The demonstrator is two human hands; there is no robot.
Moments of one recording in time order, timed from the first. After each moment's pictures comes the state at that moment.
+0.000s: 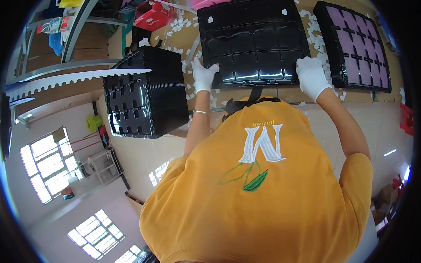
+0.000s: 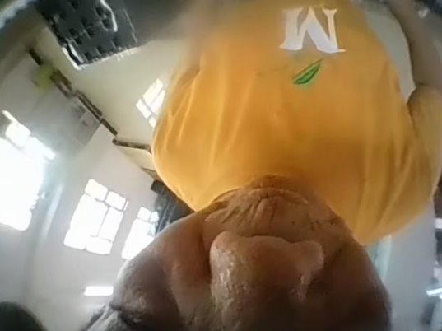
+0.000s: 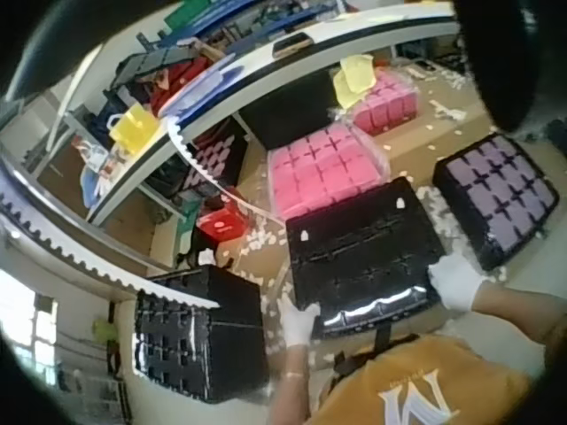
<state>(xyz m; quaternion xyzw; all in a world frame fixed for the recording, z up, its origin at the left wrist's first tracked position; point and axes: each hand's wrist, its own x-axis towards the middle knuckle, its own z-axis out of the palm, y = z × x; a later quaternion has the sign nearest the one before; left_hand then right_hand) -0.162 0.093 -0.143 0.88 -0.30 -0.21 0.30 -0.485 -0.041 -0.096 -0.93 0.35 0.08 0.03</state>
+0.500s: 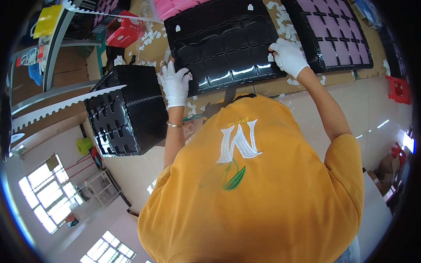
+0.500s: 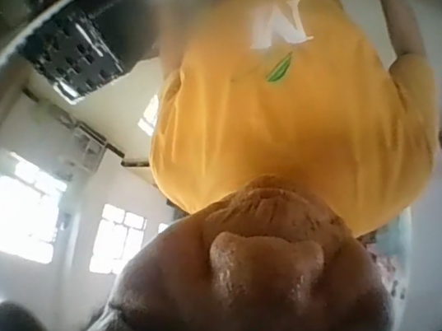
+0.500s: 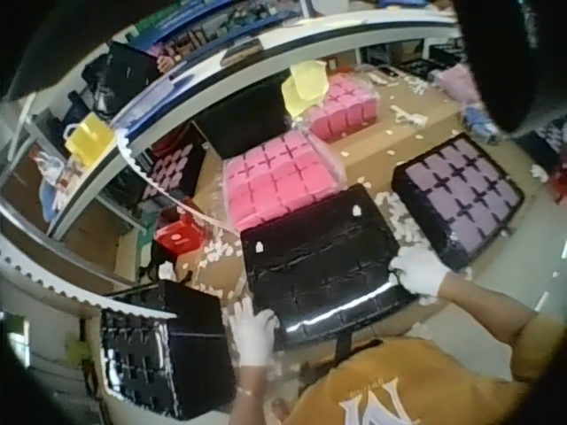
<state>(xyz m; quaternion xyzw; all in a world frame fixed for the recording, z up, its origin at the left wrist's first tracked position) -0.161 0.096 -0.115 0.78 -0.61 0.03 0.10 -0.503 -0.074 -0.121 -0.89 0.42 -0.10 0.17</state>
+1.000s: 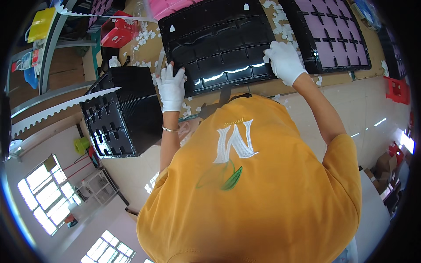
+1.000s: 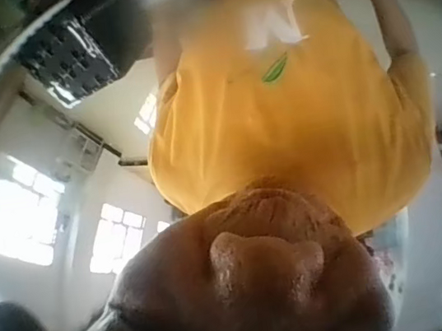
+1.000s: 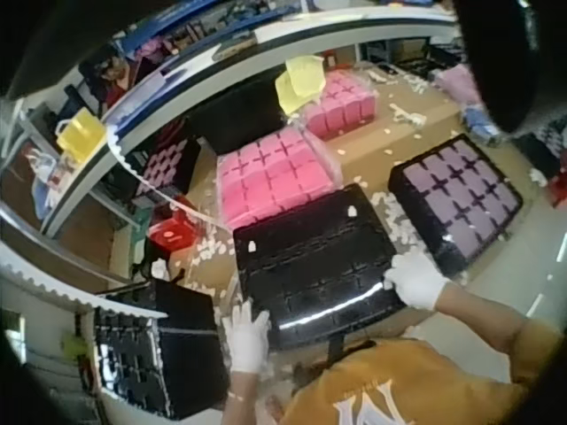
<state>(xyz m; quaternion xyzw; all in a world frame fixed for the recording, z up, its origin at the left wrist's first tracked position) -0.168 0.100 -0.117 0.76 -0.64 0.05 0.07 -0.501 -0.063 -0.104 -0.92 0.37 -0.07 0.07</state>
